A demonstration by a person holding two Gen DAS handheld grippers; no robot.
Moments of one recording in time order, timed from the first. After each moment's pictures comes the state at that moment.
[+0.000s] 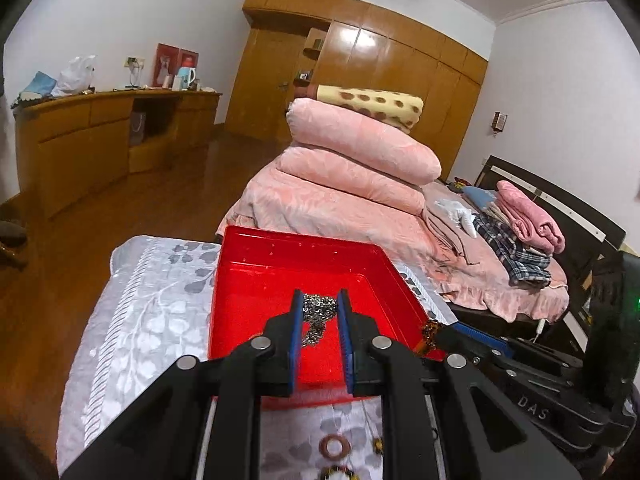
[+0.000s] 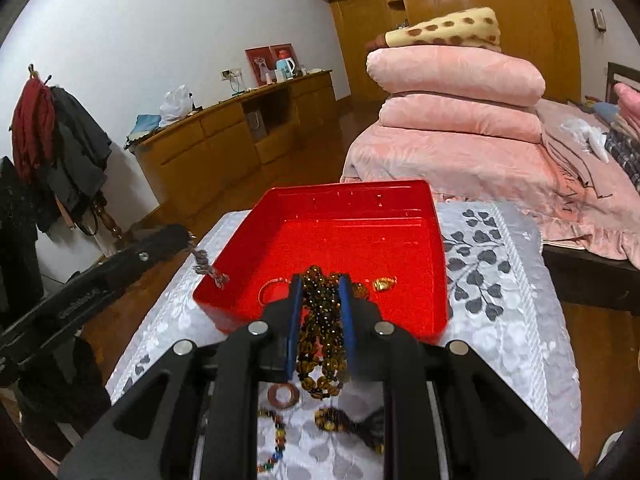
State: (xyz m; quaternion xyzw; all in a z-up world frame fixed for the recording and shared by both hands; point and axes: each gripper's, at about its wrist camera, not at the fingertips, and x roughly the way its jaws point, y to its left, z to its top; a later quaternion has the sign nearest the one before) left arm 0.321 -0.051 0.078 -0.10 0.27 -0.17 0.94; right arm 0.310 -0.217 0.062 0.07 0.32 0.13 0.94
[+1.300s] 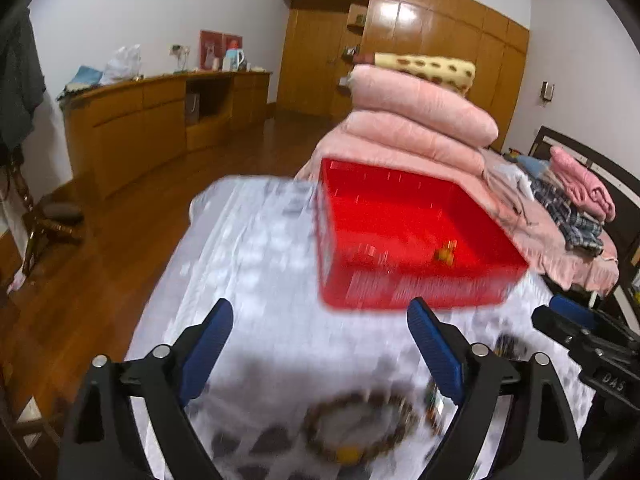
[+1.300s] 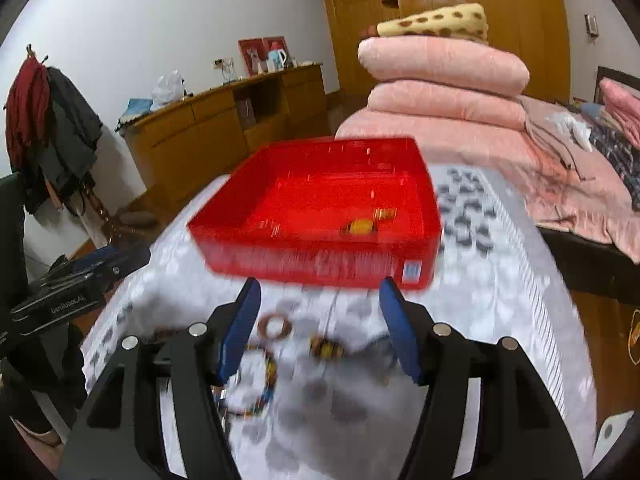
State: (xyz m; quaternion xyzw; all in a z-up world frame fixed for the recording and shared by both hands) left arm 0.250 0.010 0.015 -0.05 0.33 -0.07 0.94; right arm 0.245 -0.207 0.015 0.05 0.33 0.11 0.94
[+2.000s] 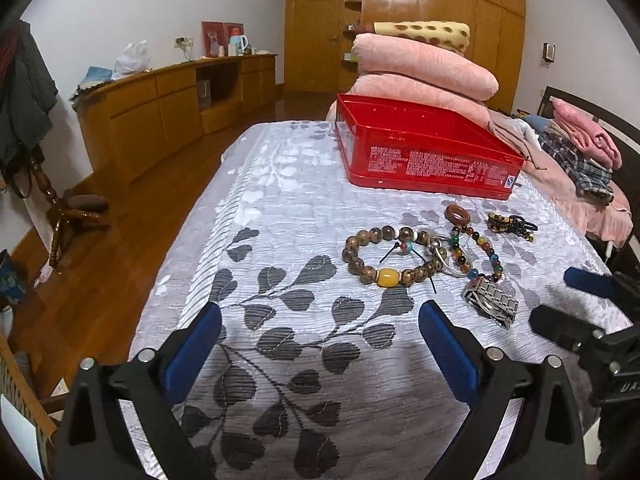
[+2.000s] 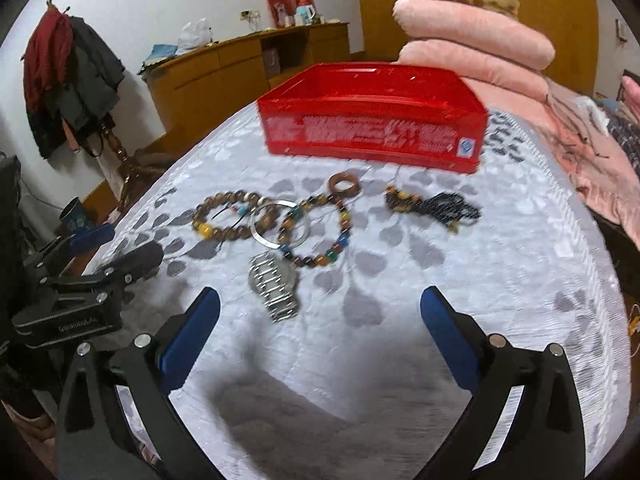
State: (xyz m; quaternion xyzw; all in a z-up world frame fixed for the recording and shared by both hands) left arm 0.159 0.020 -0.026 0.00 0.36 -0.04 0.93; right arm 0.168 -0.159 -0.032 0.01 0.40 0.15 0.91
